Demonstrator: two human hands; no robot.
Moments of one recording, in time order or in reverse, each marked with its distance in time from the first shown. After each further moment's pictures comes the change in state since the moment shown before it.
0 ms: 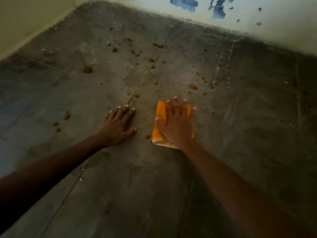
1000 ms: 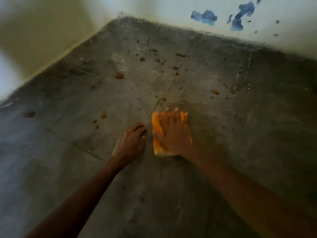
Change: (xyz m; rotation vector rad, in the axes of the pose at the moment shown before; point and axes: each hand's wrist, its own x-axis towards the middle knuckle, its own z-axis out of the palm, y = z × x) left_hand -0.078 -0.018 0.007 -0.233 0.229 -0.065; right_hand -0.031 -0.092 0.011 -0.009 -0.032 -0.242
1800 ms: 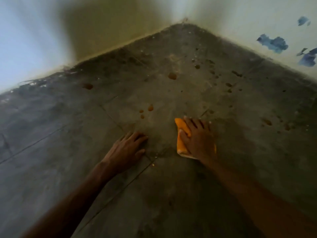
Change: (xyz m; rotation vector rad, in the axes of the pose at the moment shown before) left_hand -0.110 -0.095 -0.044 0.162 0.016 -0.056; right_hand 0.031 -0.058 -0.004 0.023 0.092 -0.159
